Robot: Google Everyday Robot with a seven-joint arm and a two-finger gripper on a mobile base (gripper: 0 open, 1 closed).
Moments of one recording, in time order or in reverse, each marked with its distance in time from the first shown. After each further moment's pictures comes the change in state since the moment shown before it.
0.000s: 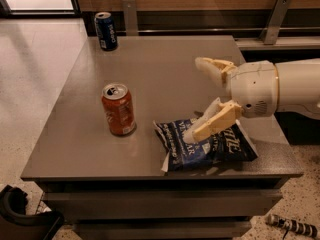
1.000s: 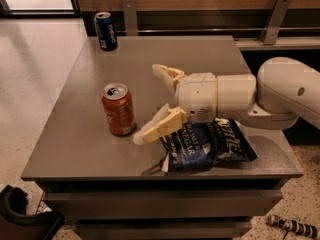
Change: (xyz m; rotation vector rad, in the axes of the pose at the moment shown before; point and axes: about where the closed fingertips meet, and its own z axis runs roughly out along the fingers) arm -0.006 0.007 0.094 -0.055 -0.129 0.005
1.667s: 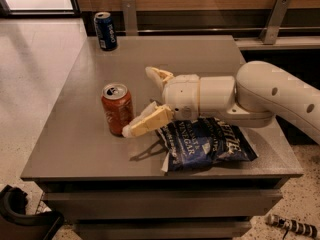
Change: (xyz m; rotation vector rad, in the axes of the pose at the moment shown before) arm 0.021 -0.026 0.031 0.034 0.012 0.029
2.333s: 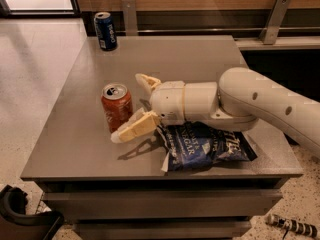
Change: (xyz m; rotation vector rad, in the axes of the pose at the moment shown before) arm 0.015 0.005 0.032 -0.012 0.020 0.008
